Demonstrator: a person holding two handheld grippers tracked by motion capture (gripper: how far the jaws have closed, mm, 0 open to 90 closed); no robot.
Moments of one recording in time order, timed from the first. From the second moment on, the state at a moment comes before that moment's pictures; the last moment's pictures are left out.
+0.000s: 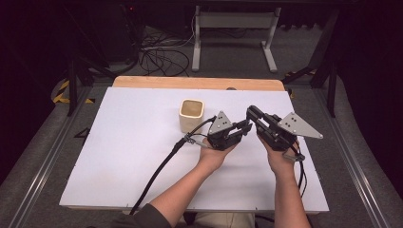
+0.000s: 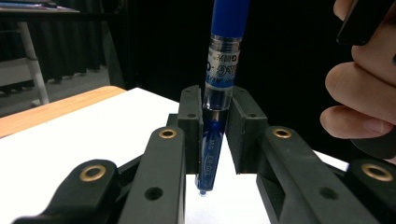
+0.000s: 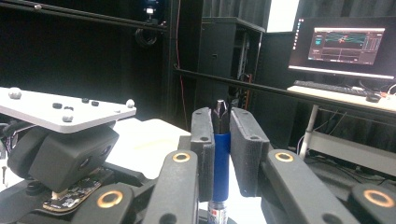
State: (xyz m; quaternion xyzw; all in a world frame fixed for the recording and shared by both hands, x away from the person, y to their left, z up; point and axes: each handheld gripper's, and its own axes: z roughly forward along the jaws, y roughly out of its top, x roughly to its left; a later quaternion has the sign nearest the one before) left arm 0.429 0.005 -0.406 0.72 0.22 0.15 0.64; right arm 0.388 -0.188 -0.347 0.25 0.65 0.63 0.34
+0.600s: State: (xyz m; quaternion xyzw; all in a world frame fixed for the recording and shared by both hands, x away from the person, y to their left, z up) left arm 0.430 0.013 -0.400 0.73 0.22 0.17 0.62; right arm 0.394 -0.188 -0.350 0.26 0.66 0.64 0.31
